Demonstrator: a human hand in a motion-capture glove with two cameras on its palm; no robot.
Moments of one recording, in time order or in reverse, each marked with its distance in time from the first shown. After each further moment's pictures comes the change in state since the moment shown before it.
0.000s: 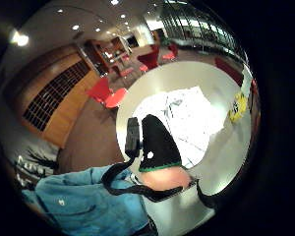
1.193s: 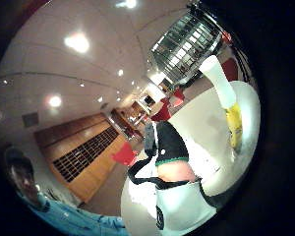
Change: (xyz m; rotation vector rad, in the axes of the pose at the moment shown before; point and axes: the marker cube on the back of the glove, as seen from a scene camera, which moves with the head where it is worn) arm 0.188 0.022 0.070 0.544 -0.325 0.684
